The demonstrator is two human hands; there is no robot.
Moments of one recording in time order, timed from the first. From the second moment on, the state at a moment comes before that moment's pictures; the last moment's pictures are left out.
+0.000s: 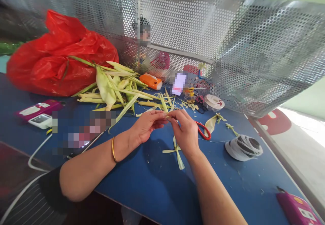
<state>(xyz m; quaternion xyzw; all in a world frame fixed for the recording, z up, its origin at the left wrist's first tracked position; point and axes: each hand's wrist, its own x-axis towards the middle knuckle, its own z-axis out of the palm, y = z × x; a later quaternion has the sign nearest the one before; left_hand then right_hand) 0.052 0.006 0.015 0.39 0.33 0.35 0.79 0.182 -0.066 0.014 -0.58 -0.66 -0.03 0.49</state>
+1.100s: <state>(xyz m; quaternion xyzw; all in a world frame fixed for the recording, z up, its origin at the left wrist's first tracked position) 0.053 0.008 0.011 0.33 0.31 0.32 0.83 0.186 -0.063 0.006 -0.55 -0.70 -0.10 0.45</state>
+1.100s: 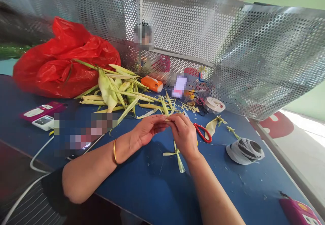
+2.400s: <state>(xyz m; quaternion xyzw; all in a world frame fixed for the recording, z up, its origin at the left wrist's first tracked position) 0.057 0.001 0.010 0.49 0.25 0.42 0.72 0.176 -0.064 0.013 -0.62 -0.52 0.01 0.58</state>
